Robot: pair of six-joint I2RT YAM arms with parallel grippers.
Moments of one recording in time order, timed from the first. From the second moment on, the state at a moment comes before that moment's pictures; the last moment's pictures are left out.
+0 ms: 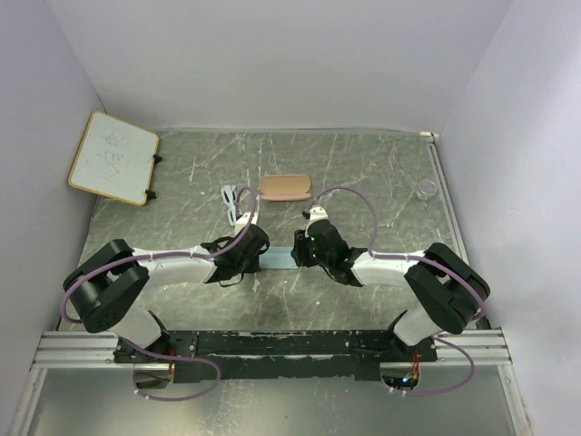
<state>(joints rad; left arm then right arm) -0.89 1.52 0.68 -0.08 -0.35 -0.71 0.77 1.50 0.54 0.31 0.10 0.41</state>
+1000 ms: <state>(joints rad) -0.89 1.54 0.69 -0.07 -0.33 -0.68 0.77 1.40 0.54 0.18 0.10 0.47</state>
